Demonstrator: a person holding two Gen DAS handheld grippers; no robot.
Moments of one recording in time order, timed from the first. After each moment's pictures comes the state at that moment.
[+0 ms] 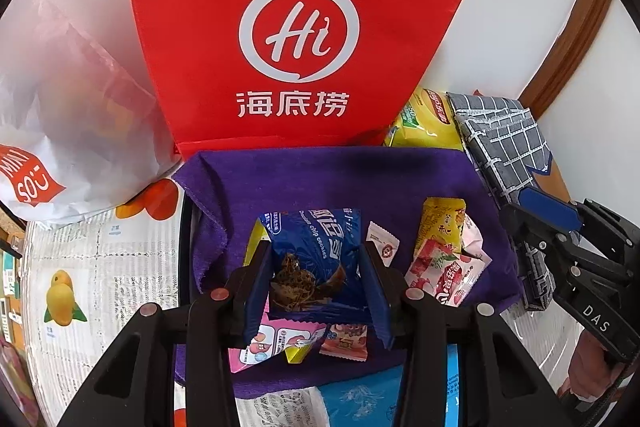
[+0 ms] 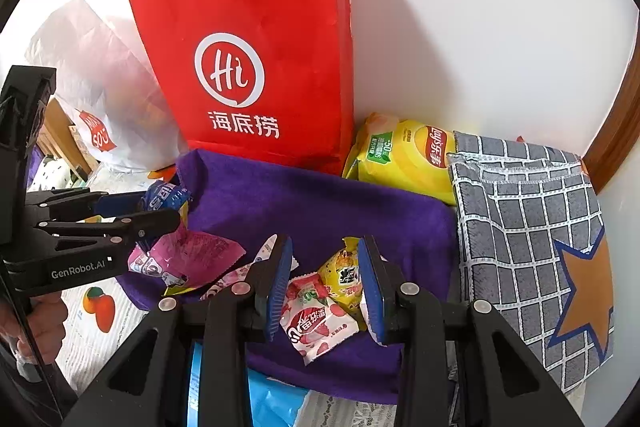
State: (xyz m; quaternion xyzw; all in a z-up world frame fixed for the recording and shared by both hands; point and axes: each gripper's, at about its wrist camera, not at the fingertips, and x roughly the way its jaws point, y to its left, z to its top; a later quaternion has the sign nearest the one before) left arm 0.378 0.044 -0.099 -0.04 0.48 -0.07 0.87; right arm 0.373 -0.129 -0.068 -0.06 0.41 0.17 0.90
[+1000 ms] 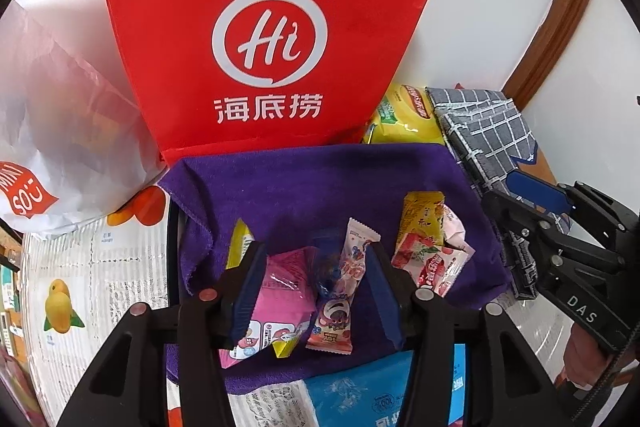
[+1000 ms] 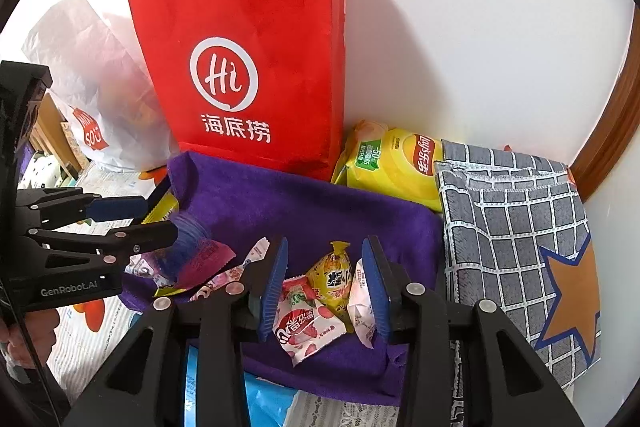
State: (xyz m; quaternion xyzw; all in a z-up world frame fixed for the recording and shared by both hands) left arm 0.370 0.033 -0.090 -0.03 0.48 -0.09 0.87; right arm 0.369 -0.129 -0.065 -0.08 0.39 0.15 0.90
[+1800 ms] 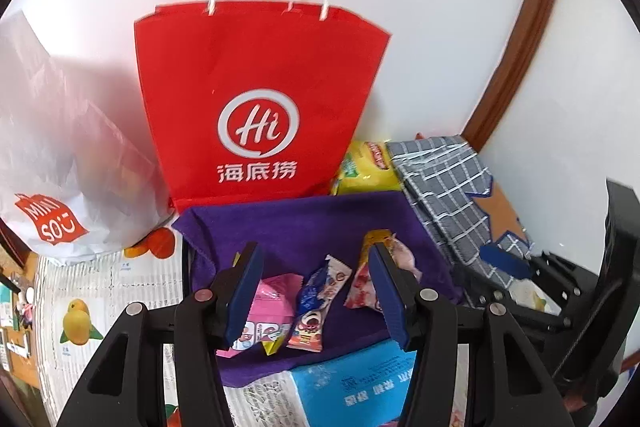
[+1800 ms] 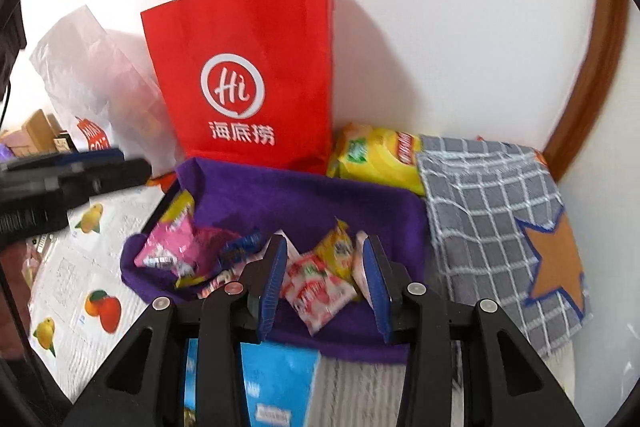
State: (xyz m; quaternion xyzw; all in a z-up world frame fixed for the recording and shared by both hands) left arm 0.326 0.041 -0.020 -0.04 0.39 -0.13 0.91; right arm 0.306 -0.133 -0.046 -0.05 0.38 0.10 0.92
